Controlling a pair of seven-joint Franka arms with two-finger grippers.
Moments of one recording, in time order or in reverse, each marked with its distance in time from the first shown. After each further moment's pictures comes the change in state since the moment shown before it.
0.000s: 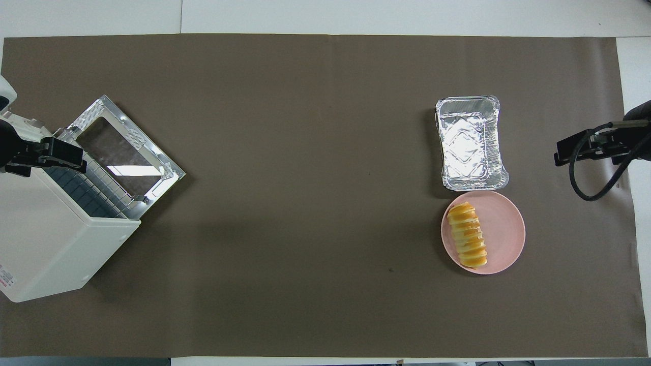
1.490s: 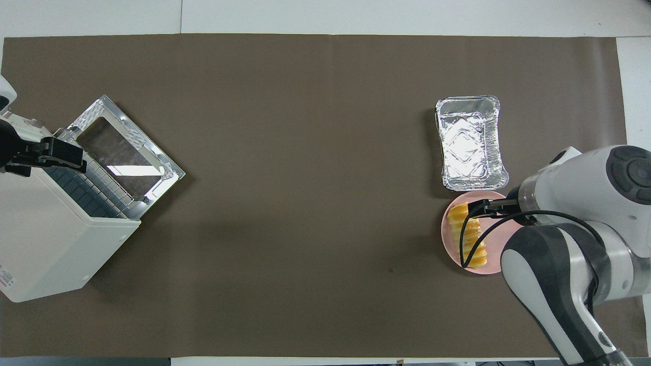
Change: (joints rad) left arm 0.000 0.000 0.000 0.000 0.000 0.000 0.000; right arm 0.115 -0.189 0.029 -0.678 0.011 0.500 0.157
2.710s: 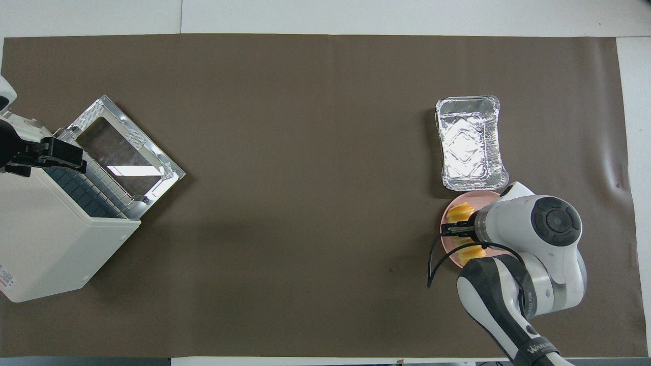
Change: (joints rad) left arm 0.000 0.000 0.000 0.000 0.000 0.000 0.000; right arm 0.062 0.067 -0.004 -0.259 0.008 0.373 0.000
